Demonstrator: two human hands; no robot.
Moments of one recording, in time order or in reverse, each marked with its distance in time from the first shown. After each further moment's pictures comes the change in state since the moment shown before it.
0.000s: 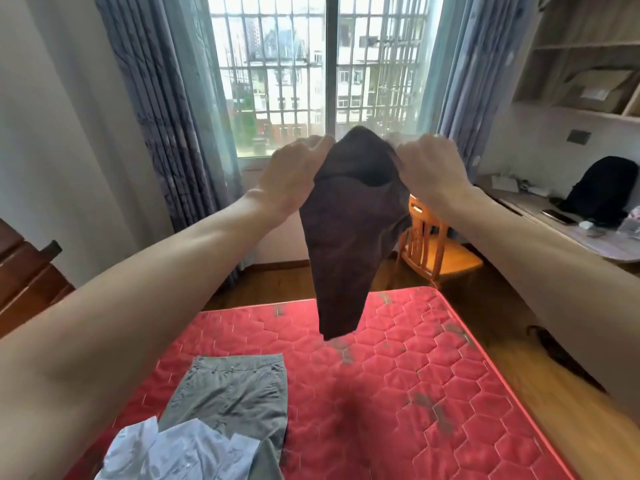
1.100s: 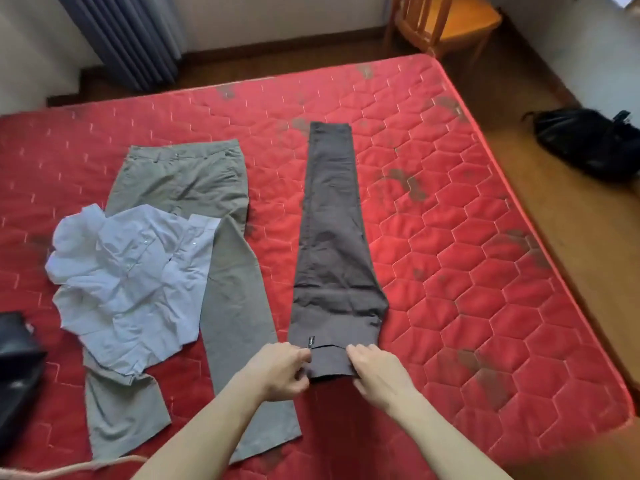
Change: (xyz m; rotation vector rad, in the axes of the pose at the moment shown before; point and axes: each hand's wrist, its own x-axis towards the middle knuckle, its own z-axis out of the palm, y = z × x) left_hand -0.687 0.295 0.204 -0.521 -1.364 -0.047; right_hand -0.788 -0.225 0.092 0.548 -1.111 -0.056
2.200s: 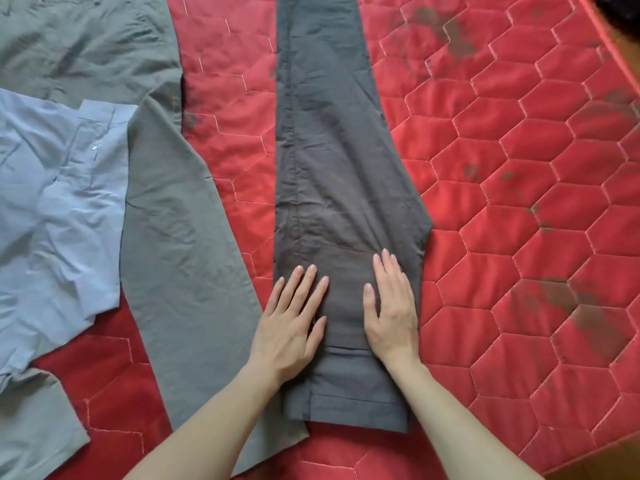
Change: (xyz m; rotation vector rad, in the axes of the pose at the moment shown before) left_hand 0.128 -0.079 0.240 0.061 0.476 0.050; right_hand 0.065 0.022 0.260 0.469 0.579 0.472
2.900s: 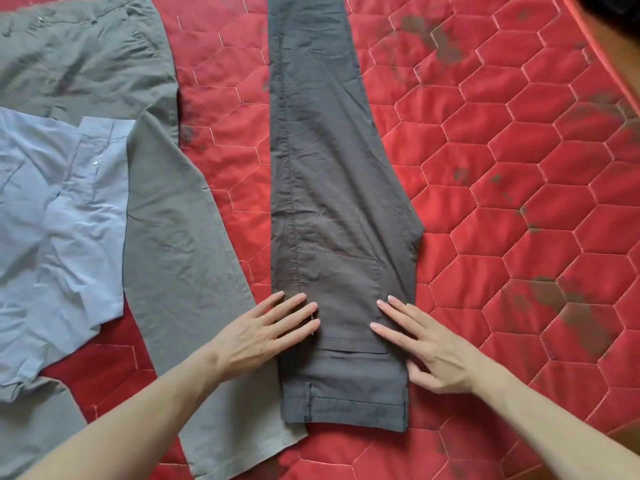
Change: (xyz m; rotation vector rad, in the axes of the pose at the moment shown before) left_hand -0.005 -0.064 -0.041 0.331 -0.128 0.665; right_hand -0.006 0.073 -0.099 -0.184 -0.703 -0.644
